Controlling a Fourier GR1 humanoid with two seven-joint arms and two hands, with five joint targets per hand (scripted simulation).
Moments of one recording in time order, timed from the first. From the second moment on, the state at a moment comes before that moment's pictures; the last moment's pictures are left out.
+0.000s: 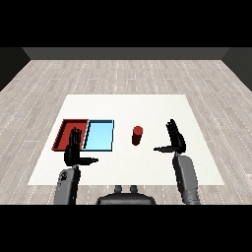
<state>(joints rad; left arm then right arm) 0.03 0.04 0.07 -1.61 0.11 -0.12 -0.48 -0.20 -0.12 -0.14 -1.35 -0.12 0.19 -0.30</state>
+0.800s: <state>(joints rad) -0.01 0.04 0.08 -1.62 0.11 -0.08 -0.42 -0.34 -0.03 -0.12 -1.07 -0.16 0.17 -0.38</state>
